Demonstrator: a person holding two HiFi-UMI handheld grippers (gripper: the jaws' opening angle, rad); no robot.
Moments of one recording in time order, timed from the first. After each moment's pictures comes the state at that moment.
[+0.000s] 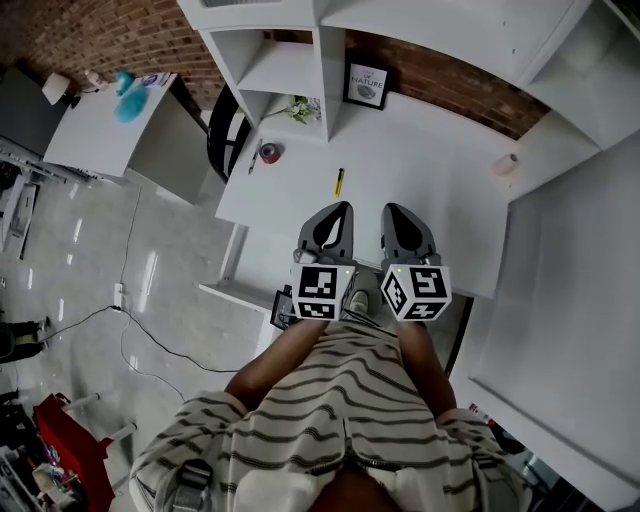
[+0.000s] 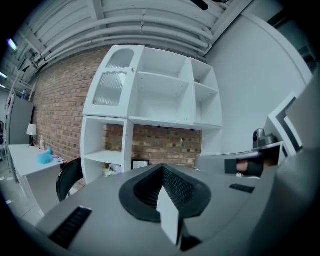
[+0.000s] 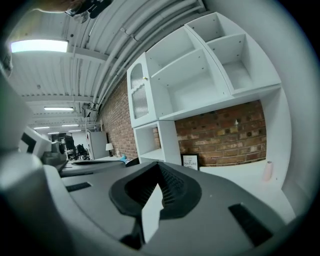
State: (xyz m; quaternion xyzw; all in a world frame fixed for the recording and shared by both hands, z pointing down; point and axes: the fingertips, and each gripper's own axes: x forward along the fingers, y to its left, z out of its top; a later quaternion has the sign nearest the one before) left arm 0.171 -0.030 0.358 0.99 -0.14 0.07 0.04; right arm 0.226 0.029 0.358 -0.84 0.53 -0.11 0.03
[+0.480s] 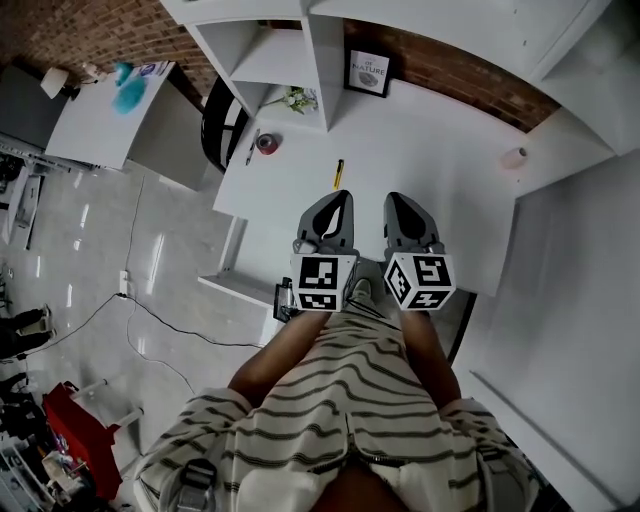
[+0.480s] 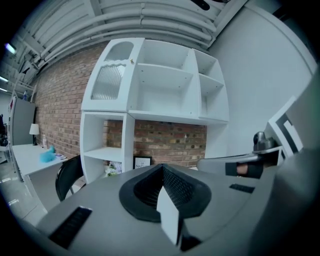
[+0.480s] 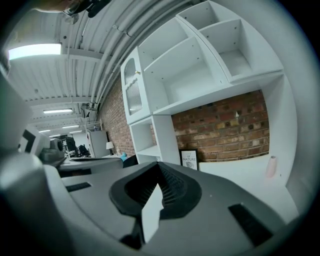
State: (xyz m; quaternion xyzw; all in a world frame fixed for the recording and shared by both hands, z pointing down) left arm 0.205 -0.042 0.368 0.98 -0.16 0.10 0.05; right arm 0.264 0.018 0.376 -0.83 0.54 -0.14 0.03
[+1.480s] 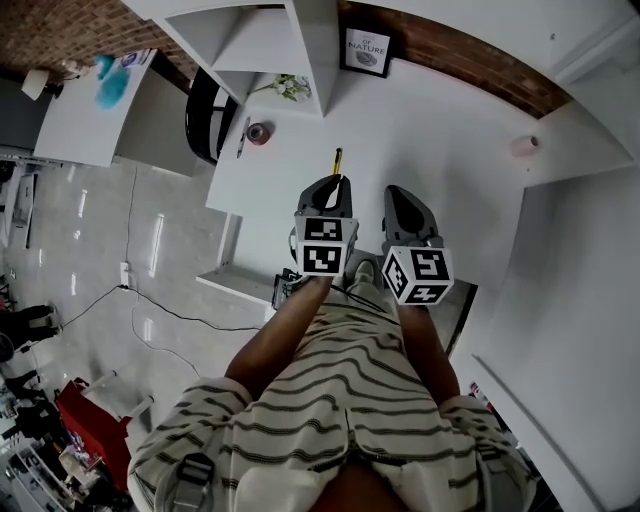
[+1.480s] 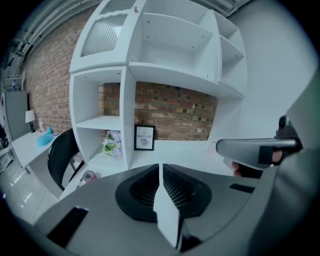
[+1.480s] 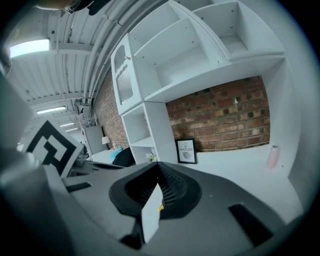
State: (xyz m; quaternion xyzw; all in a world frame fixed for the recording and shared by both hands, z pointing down) left arm 0.257 -0.092 0.463 0.95 -0.15 0.27 0.09; right arm 0.296 -0.013 0.422 -0.83 0.53 -0.19 0.02
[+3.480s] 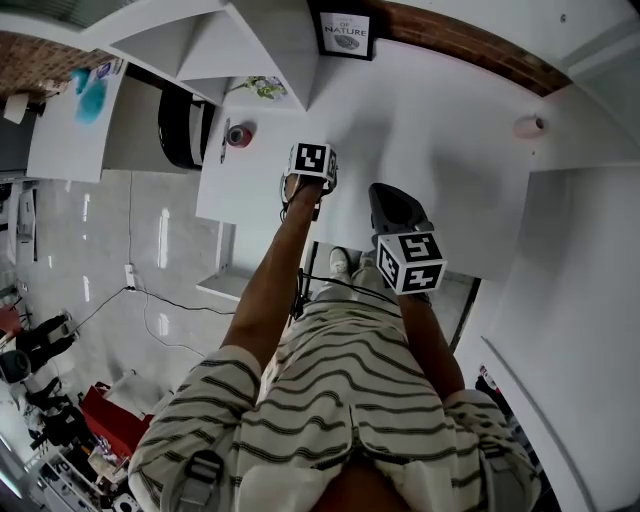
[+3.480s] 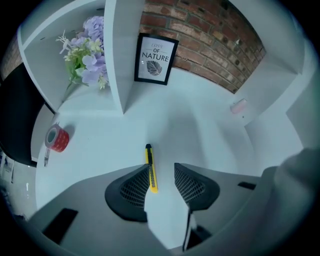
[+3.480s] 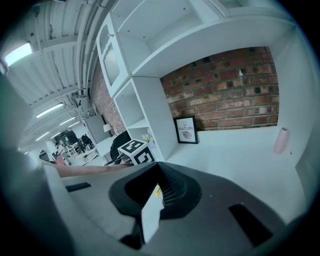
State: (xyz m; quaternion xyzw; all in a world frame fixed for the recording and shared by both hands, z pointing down) left arm 0.320 -0.162 0.686 0.79 -0.09 0.57 0.20; right arm 0.326 -0.032 0.487 -0.78 0.54 -0.30 -0.01
